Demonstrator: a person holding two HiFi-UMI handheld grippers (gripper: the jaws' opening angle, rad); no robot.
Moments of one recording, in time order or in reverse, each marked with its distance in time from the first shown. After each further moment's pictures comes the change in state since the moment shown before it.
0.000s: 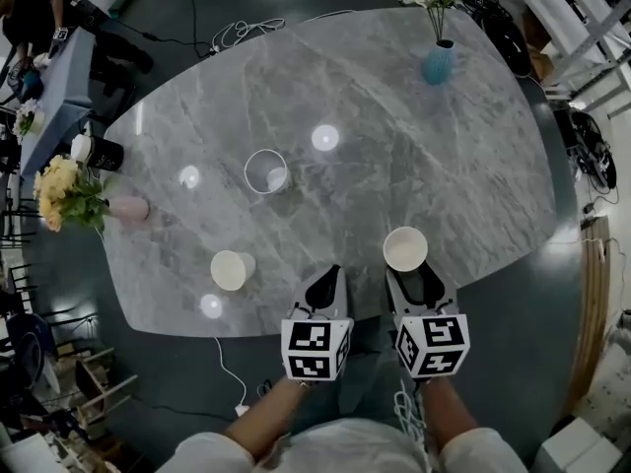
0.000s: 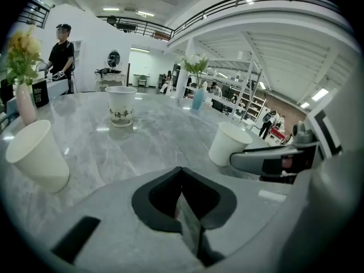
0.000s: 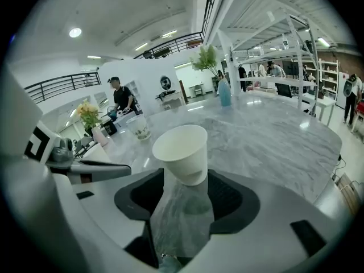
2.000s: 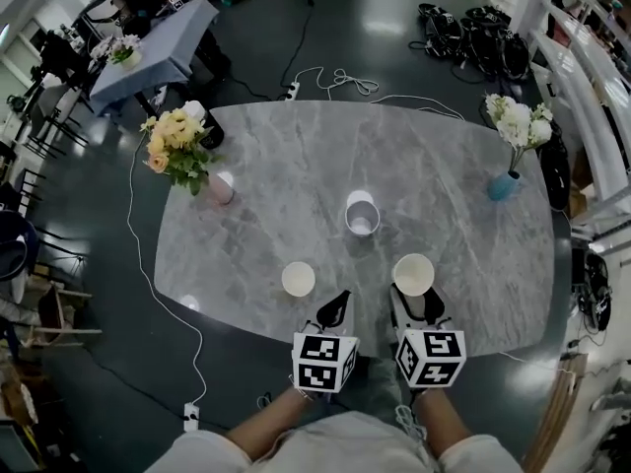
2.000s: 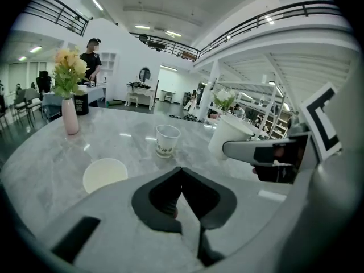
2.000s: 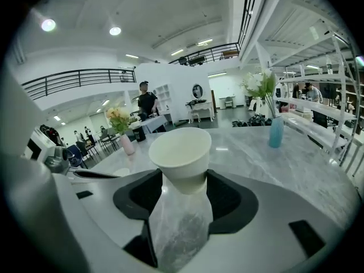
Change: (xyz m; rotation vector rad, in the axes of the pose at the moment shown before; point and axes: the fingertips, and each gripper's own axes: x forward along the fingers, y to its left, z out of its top) left arm -0.074 0.067 0.067 -0.180 -0.191 0.198; right arm 0.021 0.107 0.116 -0.259 -0.090 0.220
